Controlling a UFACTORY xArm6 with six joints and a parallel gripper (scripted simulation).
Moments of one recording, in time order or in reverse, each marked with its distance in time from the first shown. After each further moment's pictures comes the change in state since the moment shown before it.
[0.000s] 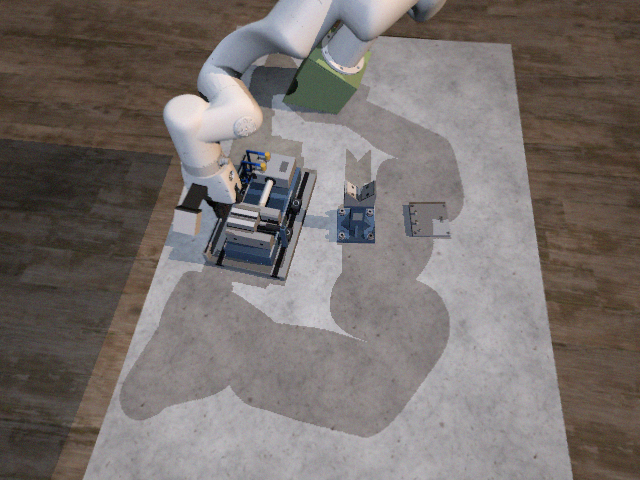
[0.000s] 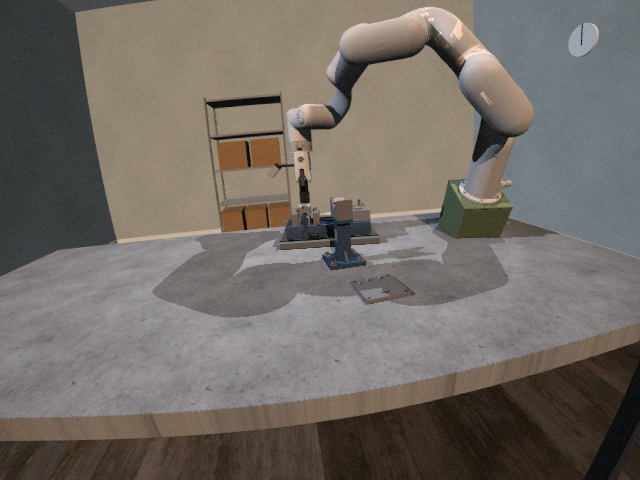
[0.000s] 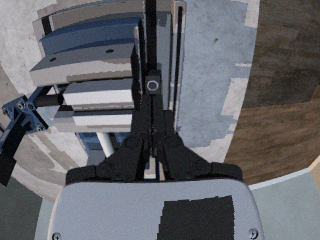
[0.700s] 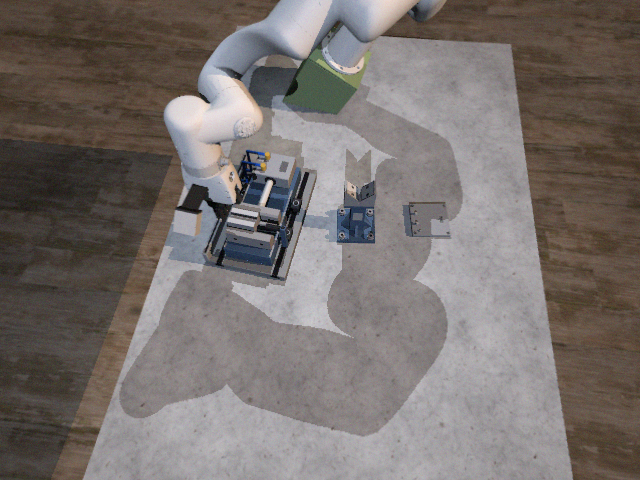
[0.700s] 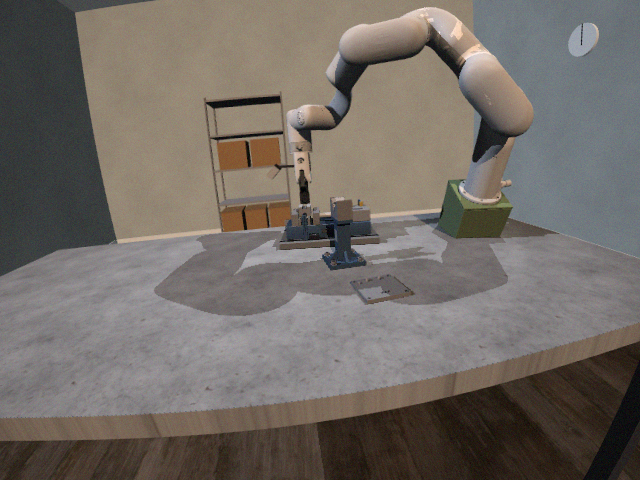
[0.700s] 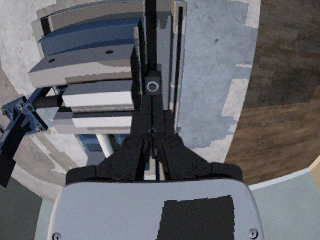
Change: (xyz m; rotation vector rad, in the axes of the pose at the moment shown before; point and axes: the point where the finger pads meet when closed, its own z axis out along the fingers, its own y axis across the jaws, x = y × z) arm 0.000 0.000 0.002 0.000 0.000 0.000
